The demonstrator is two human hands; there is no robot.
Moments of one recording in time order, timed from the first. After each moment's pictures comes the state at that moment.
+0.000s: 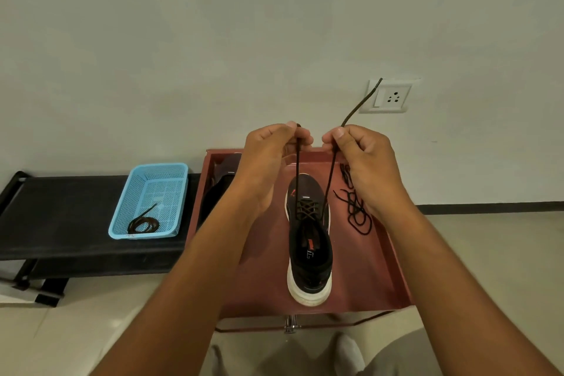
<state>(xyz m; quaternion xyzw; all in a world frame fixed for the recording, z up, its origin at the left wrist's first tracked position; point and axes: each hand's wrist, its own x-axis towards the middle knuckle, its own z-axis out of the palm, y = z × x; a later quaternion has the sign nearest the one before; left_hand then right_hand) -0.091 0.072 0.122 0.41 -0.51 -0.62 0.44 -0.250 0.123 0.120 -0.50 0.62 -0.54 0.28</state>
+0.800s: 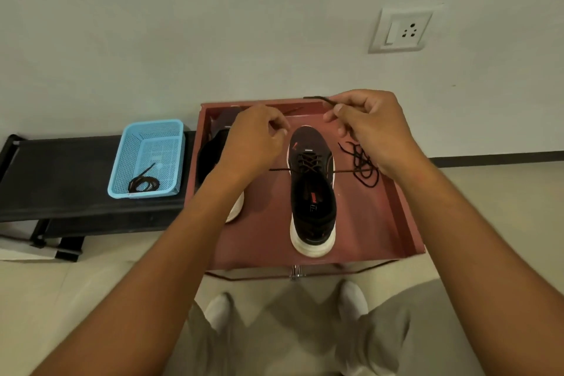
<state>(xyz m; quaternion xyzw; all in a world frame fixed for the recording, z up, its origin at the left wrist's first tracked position) -0.068 0.064 0.059 0.51 -0.78 -0.25 0.26 -0.268 0.124 0.083 -0.49 0.64 -0.48 0.34</state>
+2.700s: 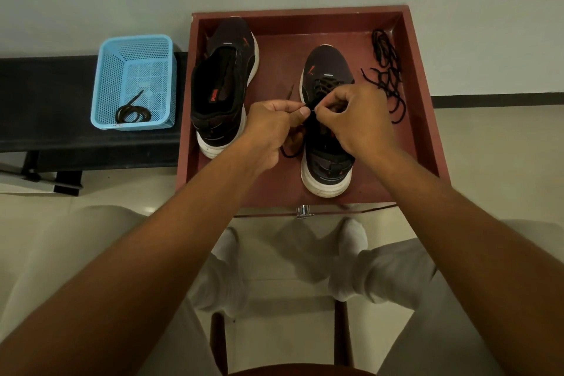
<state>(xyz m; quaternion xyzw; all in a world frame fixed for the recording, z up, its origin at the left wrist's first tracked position) -0.070 0.104 -0.039 0.58 -0.36 -0.67 0.28 -0.217 0.147 -0.024 -0.56 0.73 -0.32 0.23</state>
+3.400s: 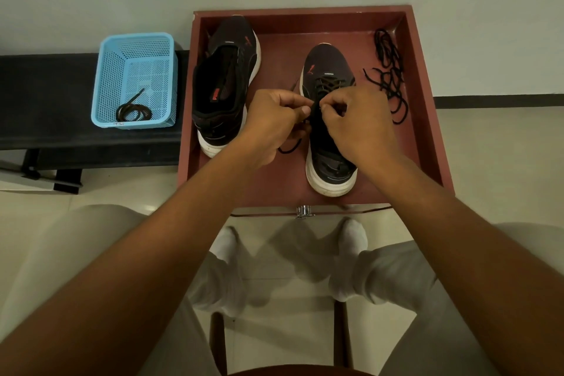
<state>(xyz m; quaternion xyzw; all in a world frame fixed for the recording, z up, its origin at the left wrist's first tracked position) -0.067 0.100 -0.029 0.56 -0.48 -0.62 0.26 -0.209 0.150 -0.020 -0.58 0.75 -0.27 0.18</state>
